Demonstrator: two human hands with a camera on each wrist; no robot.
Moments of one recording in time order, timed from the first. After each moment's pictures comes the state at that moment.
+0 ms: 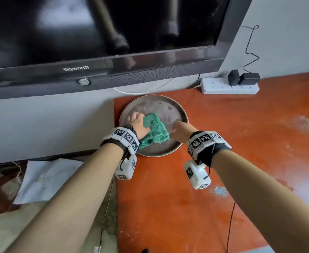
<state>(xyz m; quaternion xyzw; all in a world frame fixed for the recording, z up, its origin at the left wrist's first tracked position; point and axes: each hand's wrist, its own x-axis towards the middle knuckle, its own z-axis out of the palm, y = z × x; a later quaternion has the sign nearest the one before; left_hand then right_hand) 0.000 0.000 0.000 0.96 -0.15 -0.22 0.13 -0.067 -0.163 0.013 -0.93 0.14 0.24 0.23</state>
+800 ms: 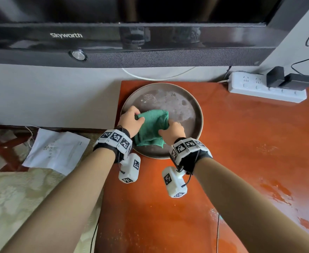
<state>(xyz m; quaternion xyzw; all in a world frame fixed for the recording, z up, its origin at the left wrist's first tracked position) 0.012 0.012 -0.051 0.94 0.04 -0.12 0.32 -0.026 -0.133 -0.062 -0.88 0.20 0.20 0.38</state>
